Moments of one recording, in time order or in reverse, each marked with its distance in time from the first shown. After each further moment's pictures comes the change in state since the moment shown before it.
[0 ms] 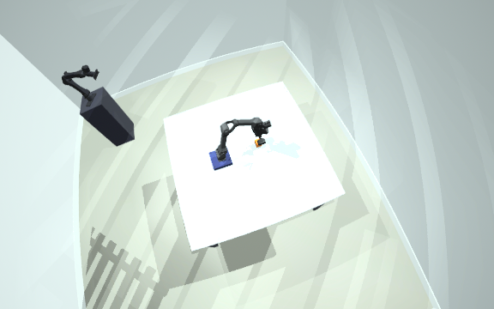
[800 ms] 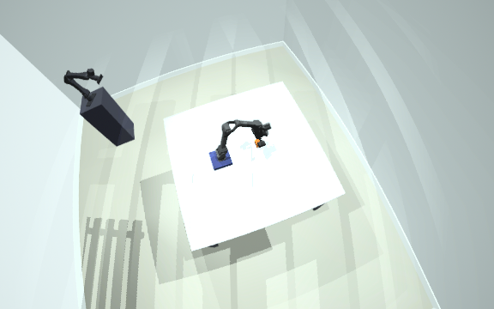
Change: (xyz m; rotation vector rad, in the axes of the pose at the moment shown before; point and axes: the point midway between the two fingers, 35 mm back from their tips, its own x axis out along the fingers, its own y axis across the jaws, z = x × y) arm 0.037 0.001 0.002 -0.006 -0.011 0.001
